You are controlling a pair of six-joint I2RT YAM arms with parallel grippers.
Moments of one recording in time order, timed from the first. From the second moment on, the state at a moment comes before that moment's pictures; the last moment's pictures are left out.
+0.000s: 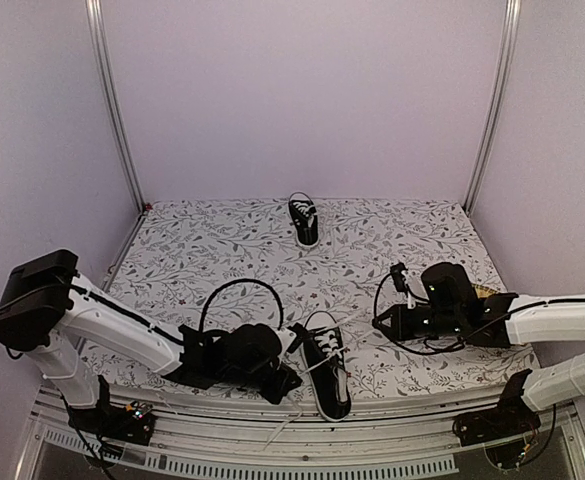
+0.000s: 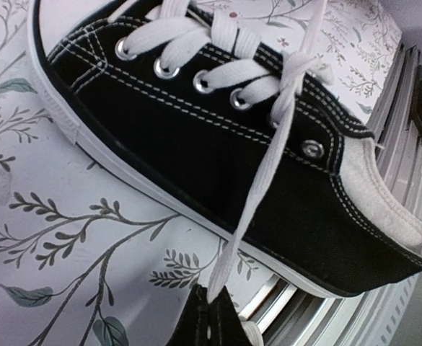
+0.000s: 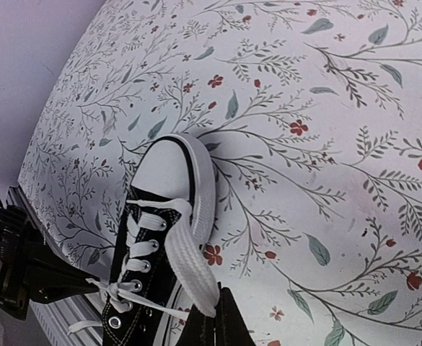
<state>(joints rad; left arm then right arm) -1.29 1.68 0.72 0.15 -0.08 -0.62 0.82 1.19 0.52 0.01 -0.08 0.61</state>
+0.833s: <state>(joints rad) -1.21 1.53 0.55 0.22 -0.10 -0.75 0.76 1.14 0.34 0.06 -0.09 0.76</state>
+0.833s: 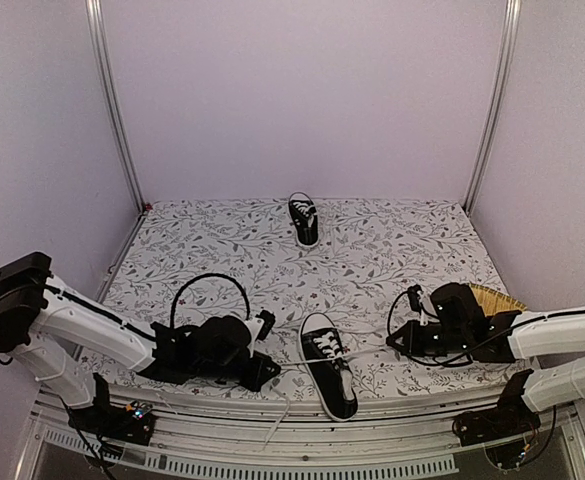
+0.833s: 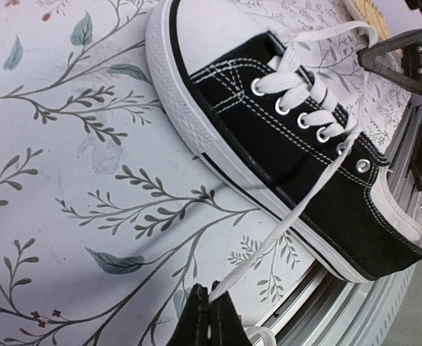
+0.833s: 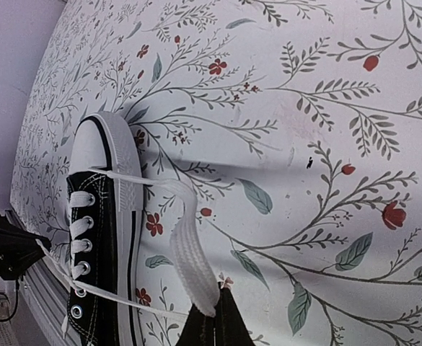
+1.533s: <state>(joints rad) -1.21 1.59 0.71 0.30 0.06 -0.58 0.74 1.05 0.34 0.21 -0.35 0.64</state>
